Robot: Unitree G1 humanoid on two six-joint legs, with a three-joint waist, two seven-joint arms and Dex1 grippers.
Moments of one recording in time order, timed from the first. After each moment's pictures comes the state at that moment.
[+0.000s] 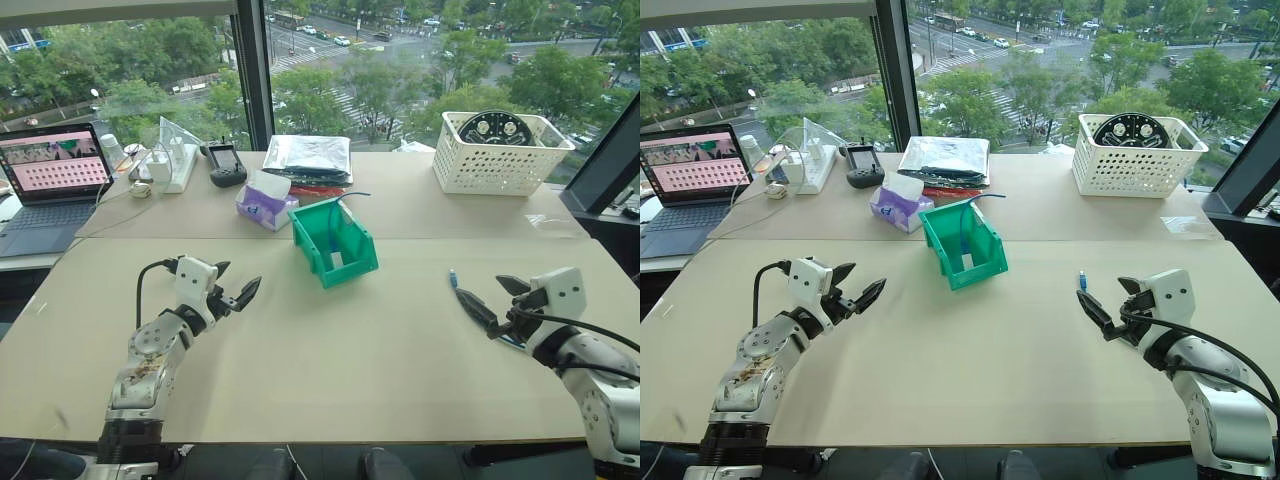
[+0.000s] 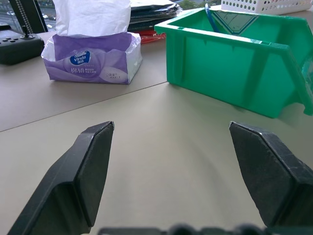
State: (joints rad) left arm -0.22 0.41 0.14 -0.02 -0.28 0.22 -0.54; right arm -0.02 -0.58 -0.36 -0.31 0.40 0.49 0.53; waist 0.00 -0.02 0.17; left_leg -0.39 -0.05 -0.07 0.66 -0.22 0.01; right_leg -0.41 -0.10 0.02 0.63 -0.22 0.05
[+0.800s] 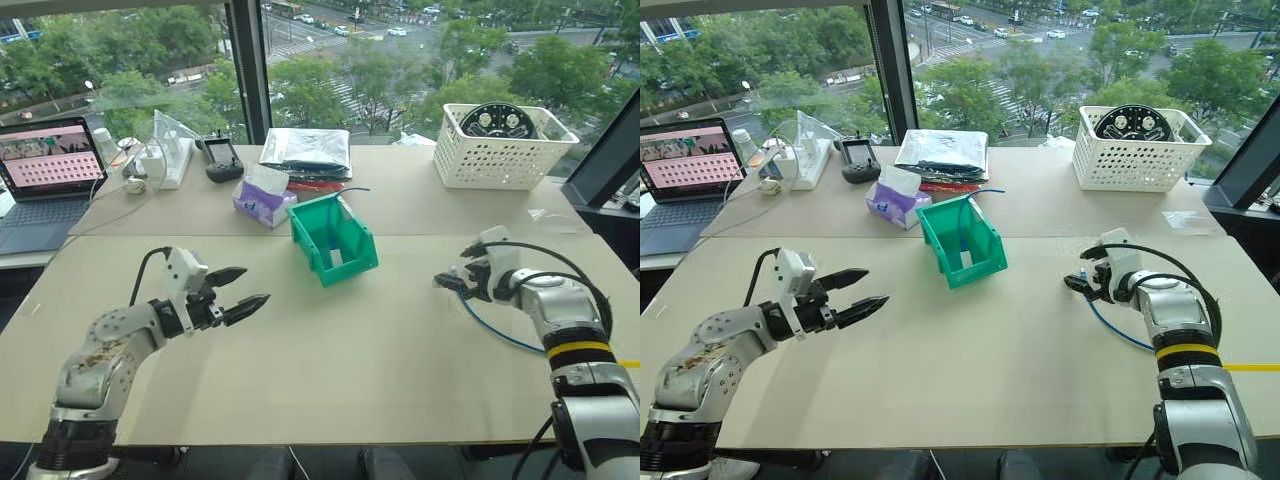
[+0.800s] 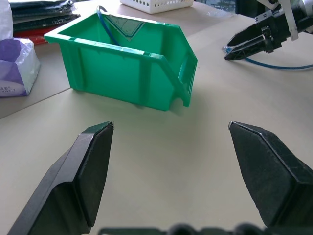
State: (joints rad) left arm -0.18 0.63 0.16 -0.22 -0.54 0.46 -0.86; right arm -0.72 -0.67 0.03 0.60 0.14 0.53 0.65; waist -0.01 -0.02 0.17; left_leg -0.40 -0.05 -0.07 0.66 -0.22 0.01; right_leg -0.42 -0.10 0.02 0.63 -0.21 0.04
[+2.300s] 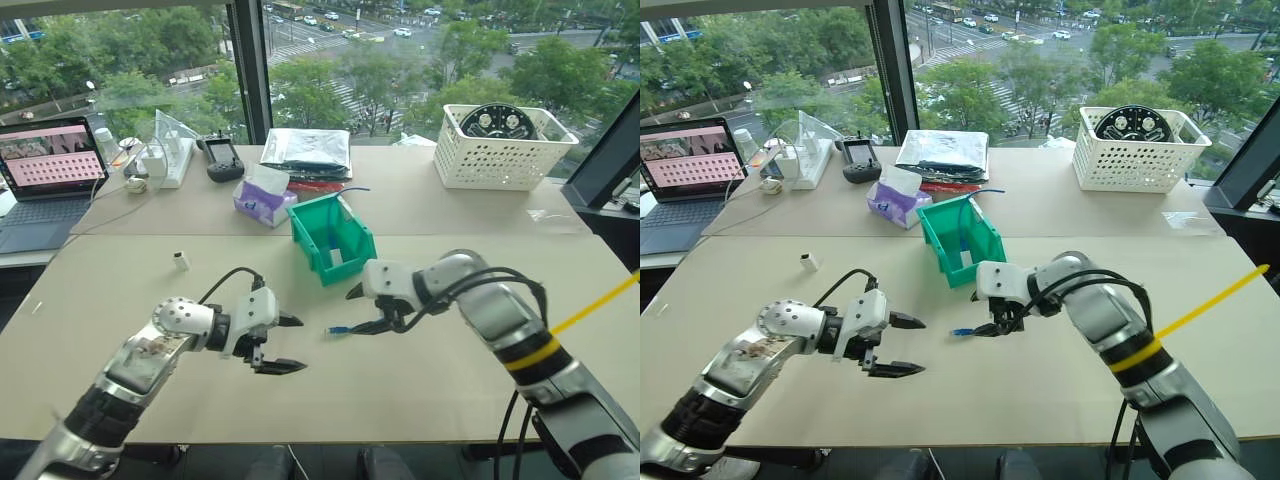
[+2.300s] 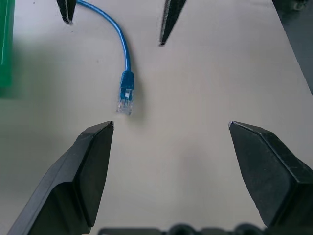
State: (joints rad) left arm -0.40 0.67 -0.29 -0.12 -0.27 0.35 -1.15; right arm -0.65 -0.65 0.35 -0.17 0.05 0.50 1.21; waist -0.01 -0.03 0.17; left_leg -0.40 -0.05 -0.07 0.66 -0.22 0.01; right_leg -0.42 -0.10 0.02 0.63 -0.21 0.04
